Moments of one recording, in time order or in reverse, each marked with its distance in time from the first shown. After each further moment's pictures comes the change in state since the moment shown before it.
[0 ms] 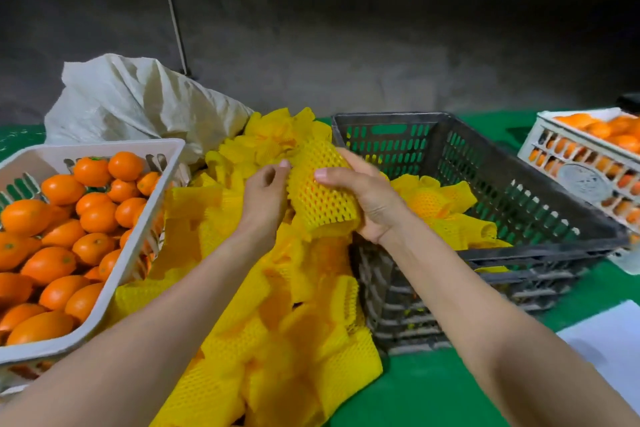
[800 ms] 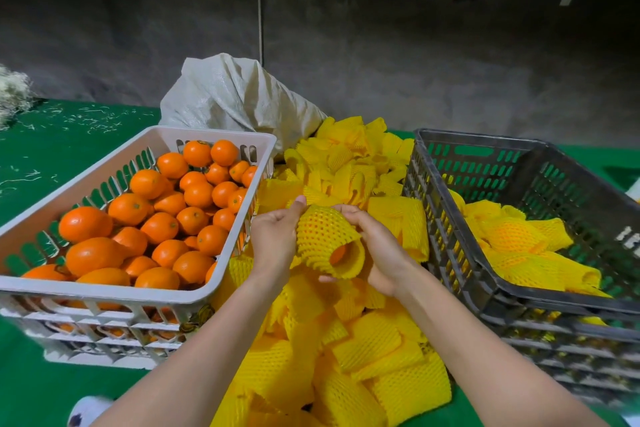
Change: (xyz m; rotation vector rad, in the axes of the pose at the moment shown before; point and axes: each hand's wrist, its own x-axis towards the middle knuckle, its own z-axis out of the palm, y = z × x) left_hand -0.026 -0.022 -0.113 -0.037 0.325 -0.005; right_hand 0.006 0.070 0.089 0.045 -0.150 0.336
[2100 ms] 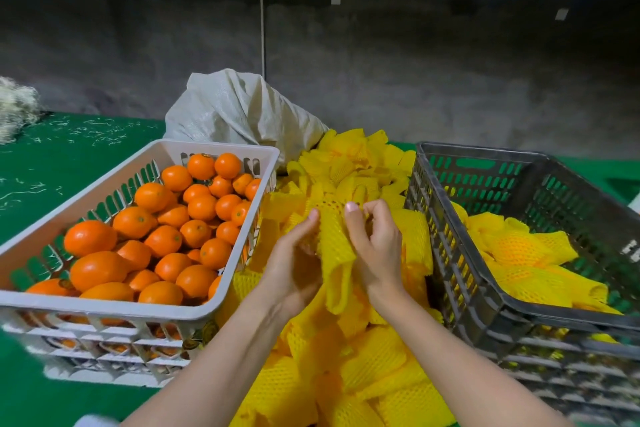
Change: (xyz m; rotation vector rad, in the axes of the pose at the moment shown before) left_hand -0.023 0.021 0.000 -0.577 -0.514 -0.455; right_hand 0.003 0.004 0.020 -0.636 0.605 -0.832
